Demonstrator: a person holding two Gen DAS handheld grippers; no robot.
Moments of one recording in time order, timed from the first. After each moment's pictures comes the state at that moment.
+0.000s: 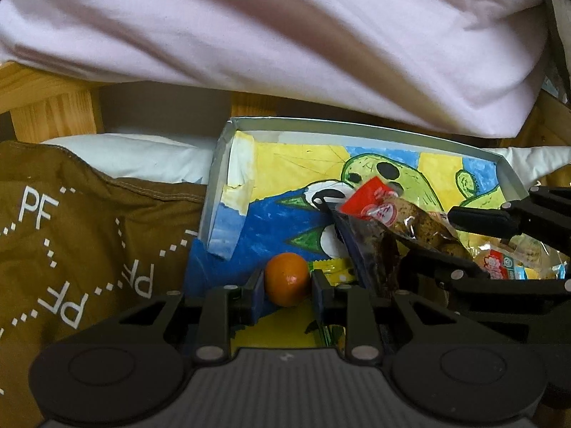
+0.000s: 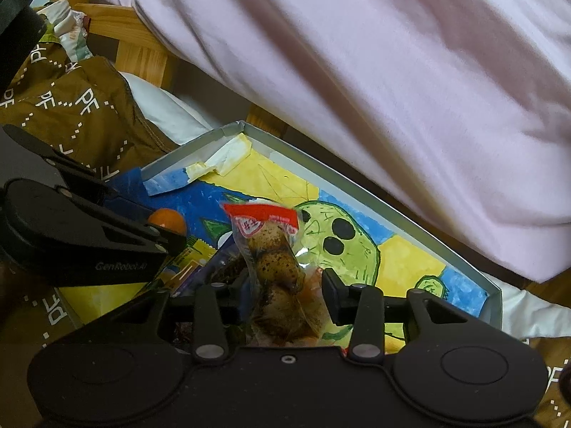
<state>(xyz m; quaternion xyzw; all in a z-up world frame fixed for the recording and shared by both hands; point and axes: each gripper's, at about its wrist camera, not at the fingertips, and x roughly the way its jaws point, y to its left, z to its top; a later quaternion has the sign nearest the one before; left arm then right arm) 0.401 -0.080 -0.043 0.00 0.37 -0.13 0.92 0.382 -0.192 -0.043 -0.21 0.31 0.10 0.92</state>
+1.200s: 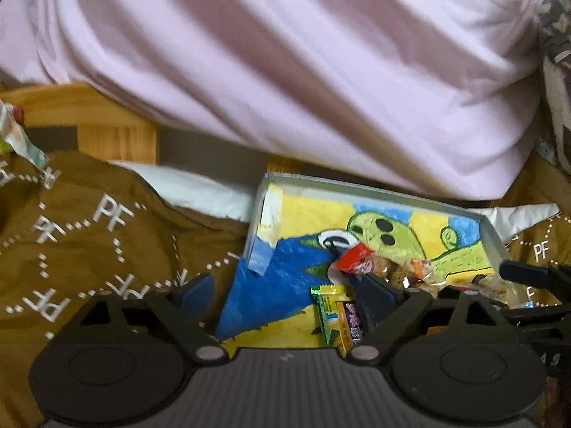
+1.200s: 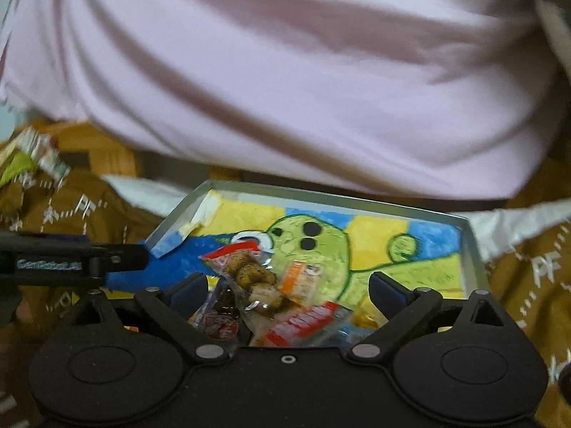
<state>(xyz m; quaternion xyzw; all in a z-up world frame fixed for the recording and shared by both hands) 0.338 -0.050 -0.007 -0.06 0.28 -0.10 0.95 0.321 -0.242 -0.019 -0.01 0.25 0.05 0.97</state>
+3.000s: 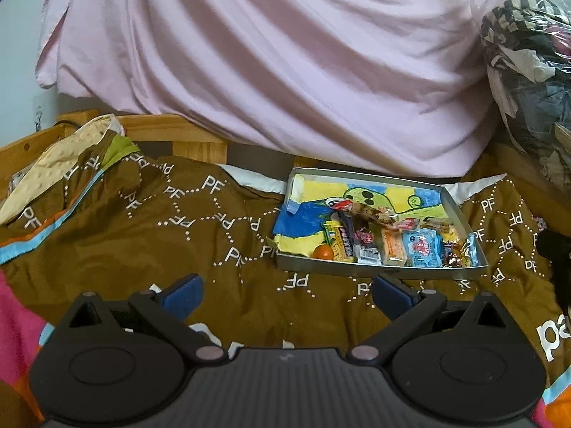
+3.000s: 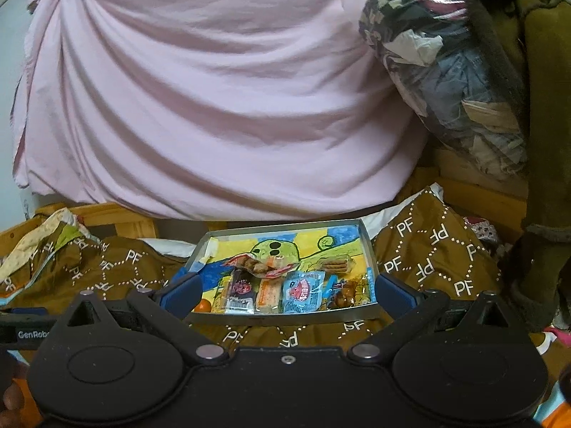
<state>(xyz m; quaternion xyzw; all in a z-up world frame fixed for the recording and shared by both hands) 0.122 -0.008 0.030 -0.02 0.25 -0.06 0.97 0.058 -0.236 0.036 0.06 0.14 -0.04 0.99</state>
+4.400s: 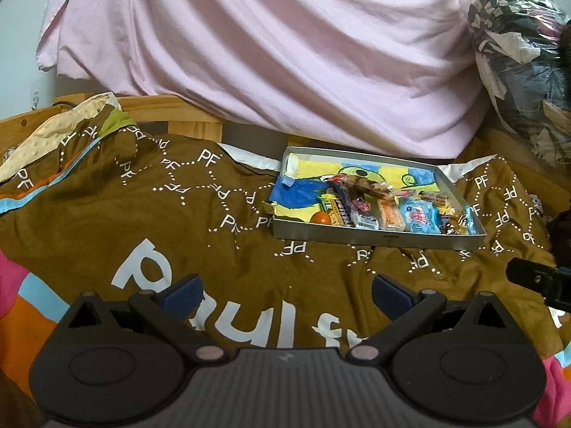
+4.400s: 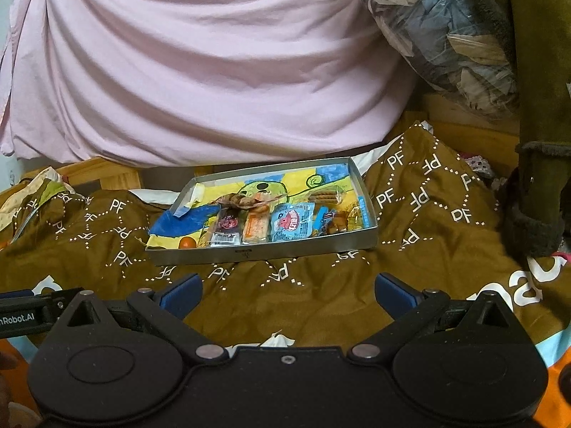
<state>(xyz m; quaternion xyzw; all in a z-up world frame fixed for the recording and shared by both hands) 0.102 0.000 -0.015 -0.02 0.24 -0.09 0.97 0.057 -0.232 -0.028 0.08 0.20 -0.06 0.98</state>
